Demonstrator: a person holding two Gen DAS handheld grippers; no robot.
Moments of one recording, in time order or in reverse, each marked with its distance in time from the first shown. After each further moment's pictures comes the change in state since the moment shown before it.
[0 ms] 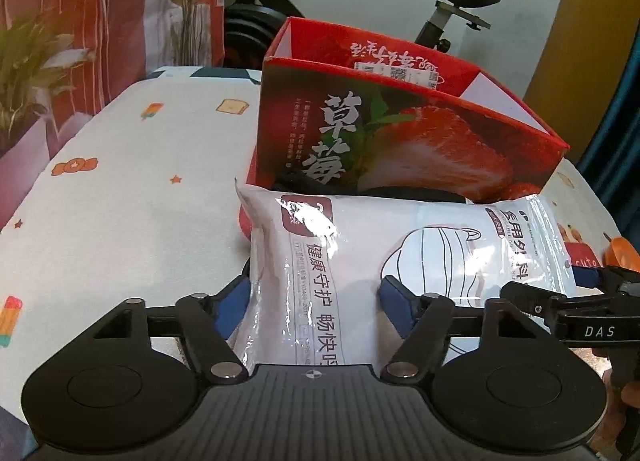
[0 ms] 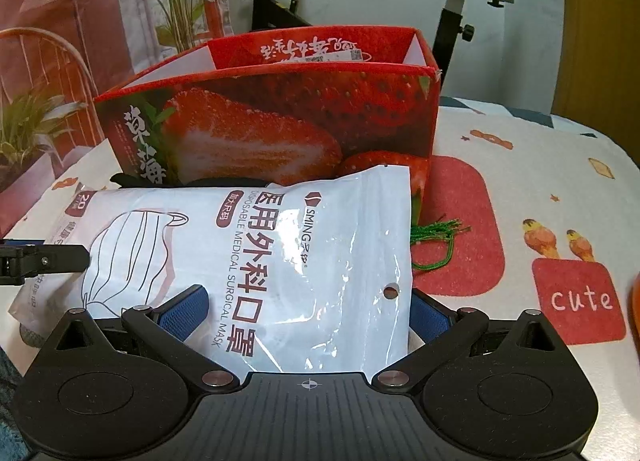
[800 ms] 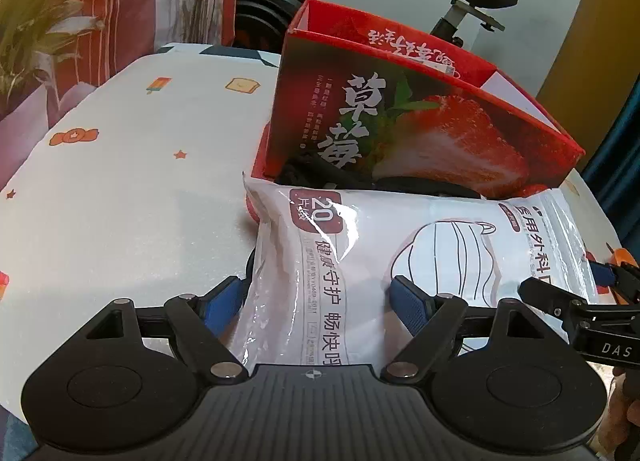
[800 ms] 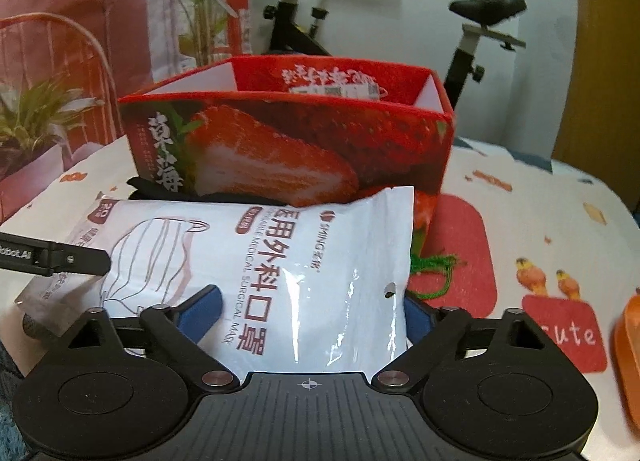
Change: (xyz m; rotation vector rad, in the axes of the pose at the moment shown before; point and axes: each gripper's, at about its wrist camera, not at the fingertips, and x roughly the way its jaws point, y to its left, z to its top) left arm 0.014 0.010 -0.004 -0.060 0.032 -0.012; right arm -0.015 0.018 -0.002 -0.109 -0.085 -0.024
